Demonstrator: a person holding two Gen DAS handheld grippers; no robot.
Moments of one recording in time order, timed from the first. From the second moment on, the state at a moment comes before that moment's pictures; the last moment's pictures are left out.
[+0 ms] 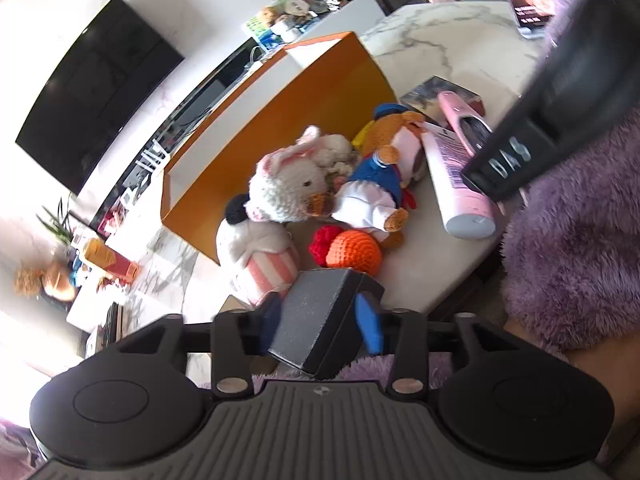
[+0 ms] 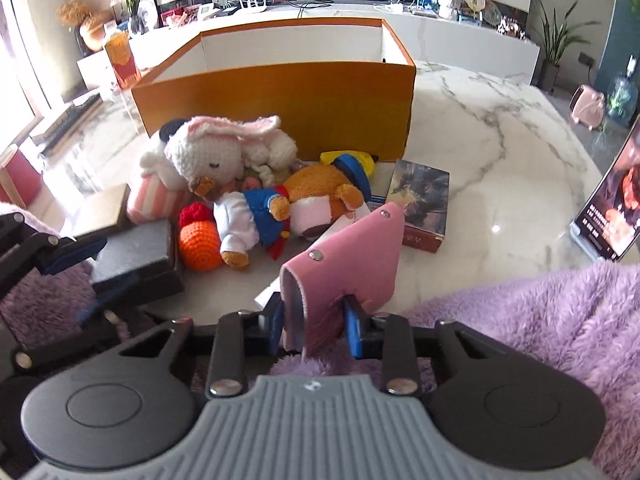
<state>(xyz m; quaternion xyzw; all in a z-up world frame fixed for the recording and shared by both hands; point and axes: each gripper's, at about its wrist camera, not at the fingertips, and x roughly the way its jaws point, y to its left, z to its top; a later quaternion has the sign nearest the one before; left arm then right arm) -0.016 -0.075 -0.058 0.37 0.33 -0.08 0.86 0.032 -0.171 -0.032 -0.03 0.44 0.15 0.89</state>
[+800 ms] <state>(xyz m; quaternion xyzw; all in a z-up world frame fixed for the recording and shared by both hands) 0.010 -0.085 -0.082 0.44 0.35 -0.07 0.82 0.049 -0.205 -0.005 0.06 0.43 0.13 0.89</state>
